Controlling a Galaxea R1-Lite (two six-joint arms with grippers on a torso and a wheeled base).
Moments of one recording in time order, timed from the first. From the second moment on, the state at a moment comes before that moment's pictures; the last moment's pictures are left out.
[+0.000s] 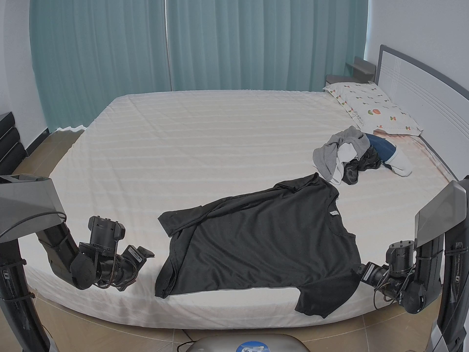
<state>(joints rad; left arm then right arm) -0.17 2.11 -0.51 -0.73 -0.03 -1.06 0.15 2.36 -0.14 -1.55 -0.18 0.65</state>
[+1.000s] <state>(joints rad) -0.16 2.09 -0.52 -0.82 -0.08 -1.15 0.23 2.28 -0.19 -1.55 0.07 1.10</state>
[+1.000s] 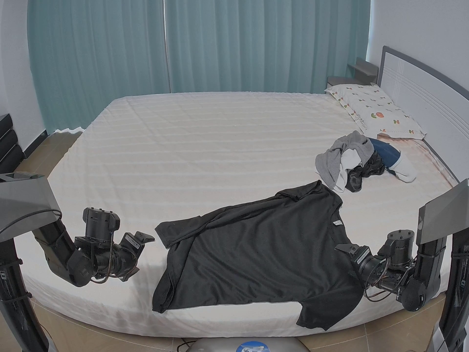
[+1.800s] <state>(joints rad) -0.16 2.14 -0.71 -0.80 -0.02 -1.10 0.24 2.32 -0.20 -1.55 0.07 1.10</state>
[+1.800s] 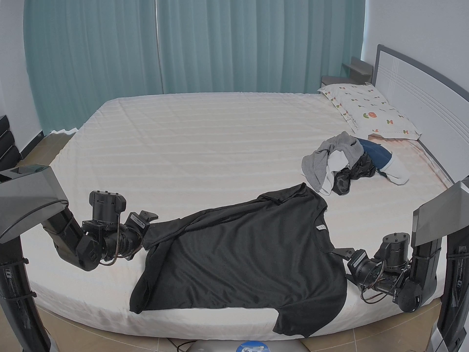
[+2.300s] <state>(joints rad) -0.17 2.28 -0.87 -0.72 0.04 -0.93 0.26 2.35 -0.20 -1.55 0.07 1.10</state>
